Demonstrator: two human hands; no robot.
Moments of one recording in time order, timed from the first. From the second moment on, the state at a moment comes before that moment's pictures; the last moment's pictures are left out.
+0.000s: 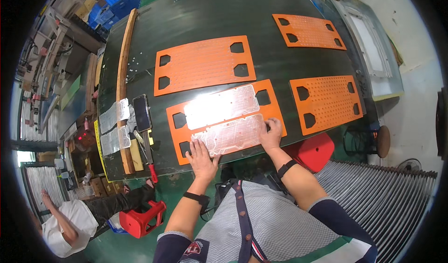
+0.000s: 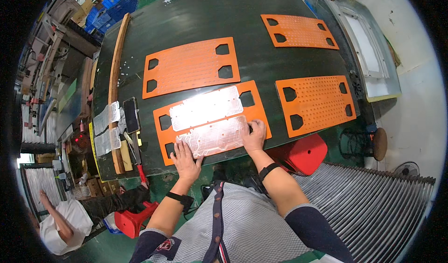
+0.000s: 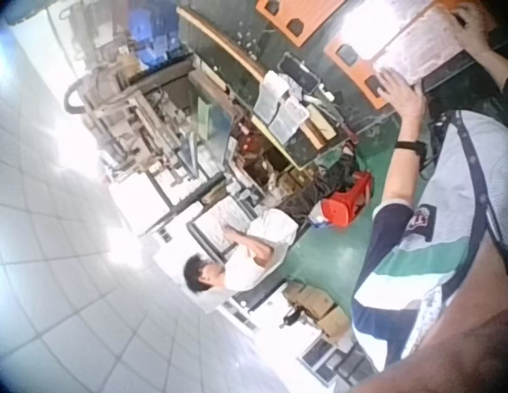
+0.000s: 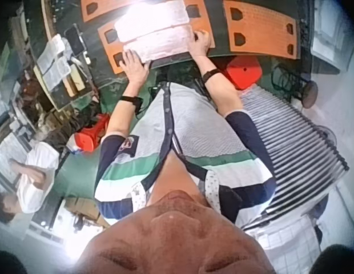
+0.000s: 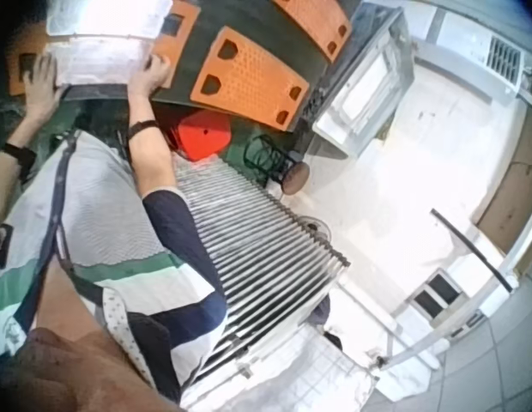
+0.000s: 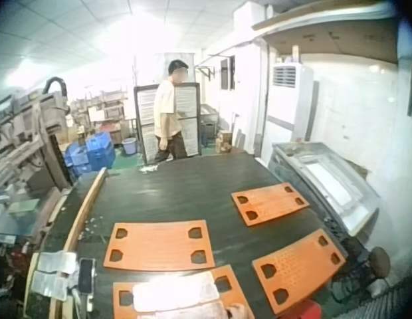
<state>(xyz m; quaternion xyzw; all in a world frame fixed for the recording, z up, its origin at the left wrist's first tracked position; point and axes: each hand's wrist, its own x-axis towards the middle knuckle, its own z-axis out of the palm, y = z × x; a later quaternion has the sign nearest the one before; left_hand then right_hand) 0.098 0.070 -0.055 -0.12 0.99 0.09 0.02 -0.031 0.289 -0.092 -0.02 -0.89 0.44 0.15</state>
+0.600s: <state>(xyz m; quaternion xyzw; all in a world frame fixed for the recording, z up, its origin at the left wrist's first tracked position) 0.100 0.070 -0.050 -0.14 0.98 0.10 0.07 -0.009 0.306 -0.035 0.28 -0.95 0.14 -0.01</state>
